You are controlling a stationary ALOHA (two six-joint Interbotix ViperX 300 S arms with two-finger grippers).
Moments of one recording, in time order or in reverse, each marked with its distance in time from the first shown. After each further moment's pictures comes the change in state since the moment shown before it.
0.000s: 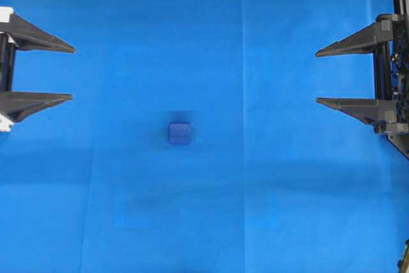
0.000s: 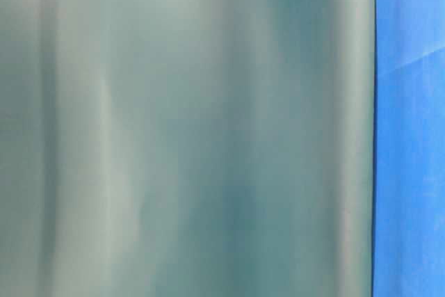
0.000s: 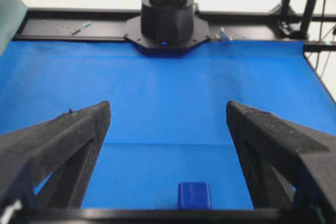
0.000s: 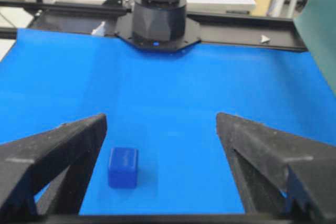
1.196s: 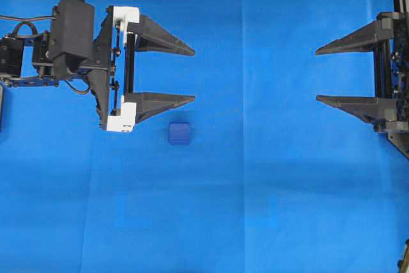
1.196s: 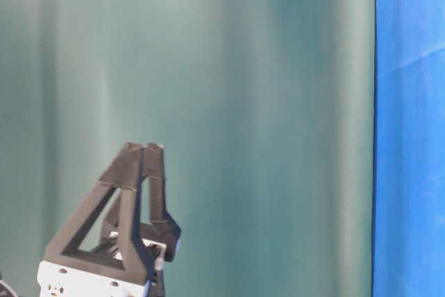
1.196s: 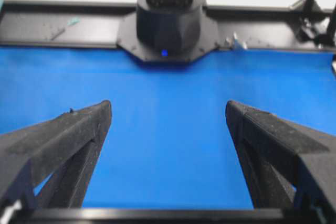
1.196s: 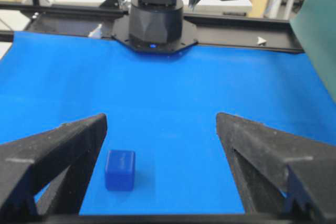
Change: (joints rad) left arm 0.006 0.612 -0.443 0.000 -0.052 -0.009; right arm -0.008 0.002 -0.005 0.000 0.000 0.000
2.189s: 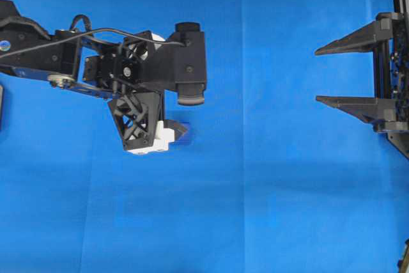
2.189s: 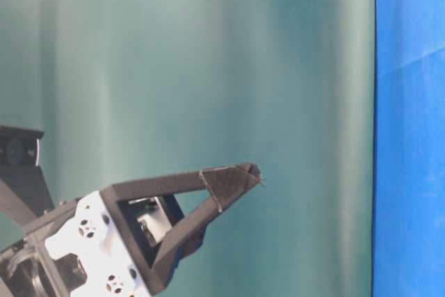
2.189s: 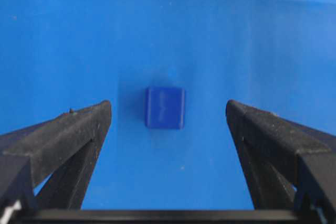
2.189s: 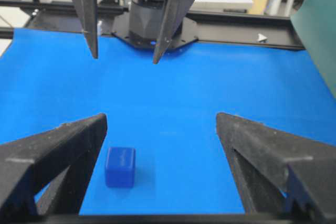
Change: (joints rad) left arm -0.060 0.219 -0.486 0.006 1.100 -0.112; right arm 0.000 0.000 0.000 0.000 0.011 0.000
